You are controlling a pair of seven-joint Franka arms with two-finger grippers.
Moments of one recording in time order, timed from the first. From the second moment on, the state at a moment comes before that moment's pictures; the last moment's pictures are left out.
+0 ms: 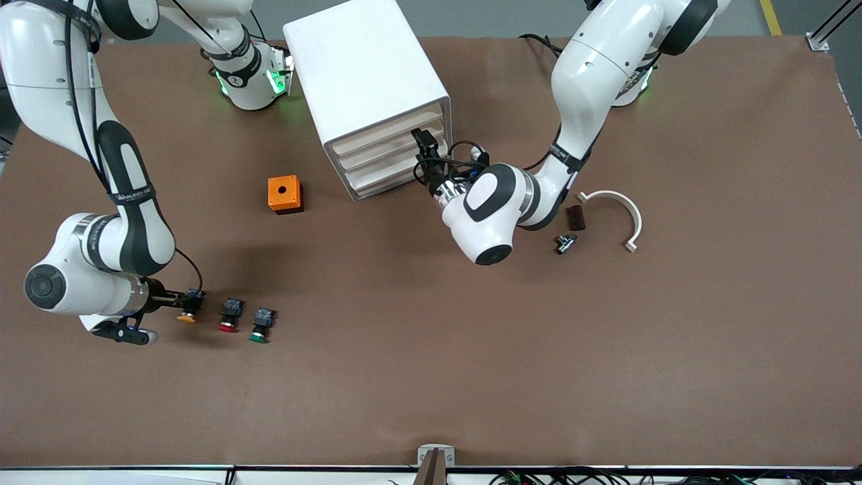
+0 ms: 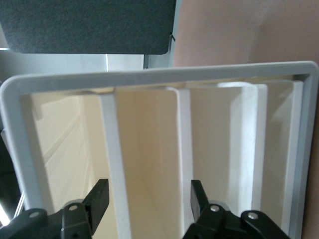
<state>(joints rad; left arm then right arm) -0.59 0.80 -0.12 -1.40 -1.00 1.45 -2.40 -0.08 0.67 -0.04 -1.65 0.04 2.16 0.06</state>
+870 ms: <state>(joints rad) -0.62 0.80 -0.13 -1.39 -1.09 1.45 -2.44 -0.07 0.72 -0.03 -1.64 0.05 2.18 0.06</state>
